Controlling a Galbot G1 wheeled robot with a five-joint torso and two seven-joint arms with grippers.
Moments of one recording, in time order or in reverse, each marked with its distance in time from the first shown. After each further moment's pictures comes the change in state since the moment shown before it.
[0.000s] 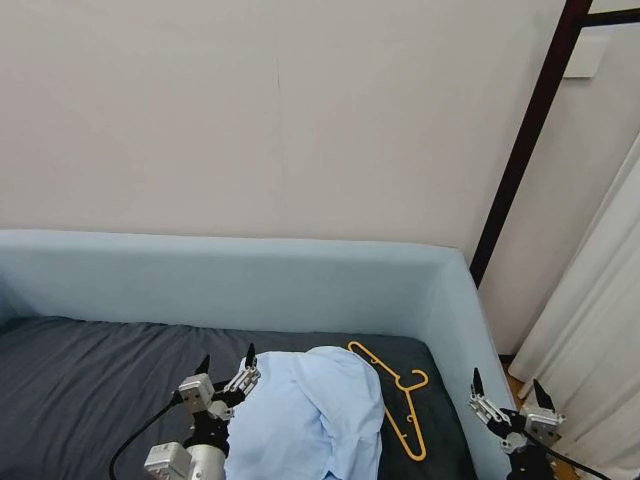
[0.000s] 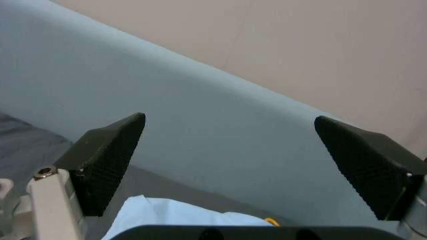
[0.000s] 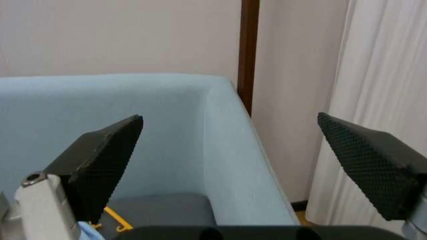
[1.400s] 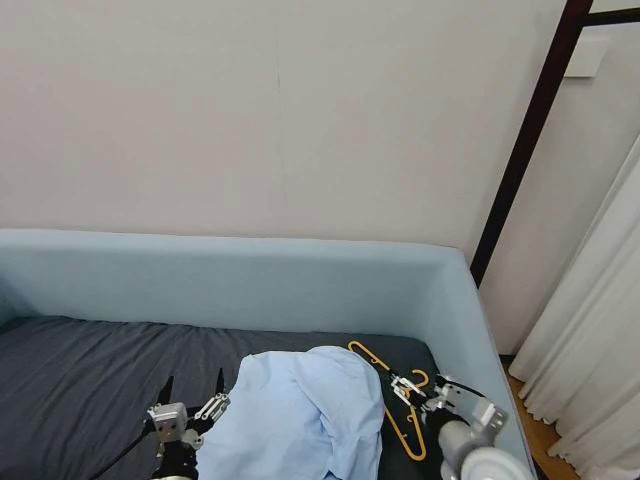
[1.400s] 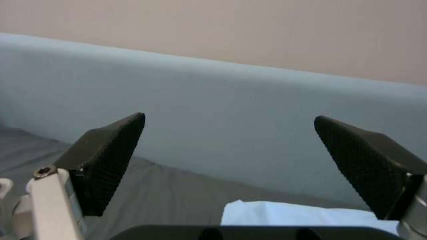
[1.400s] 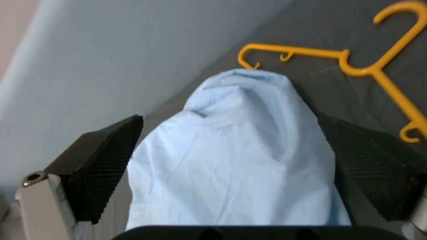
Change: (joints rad) left arm 0.100 0.040 -0.150 0.100 0.178 -0.188 0.008; right arm 0.507 -0.050 -0.273 -0.270 1.060 -0.438 0.124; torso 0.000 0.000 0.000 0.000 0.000
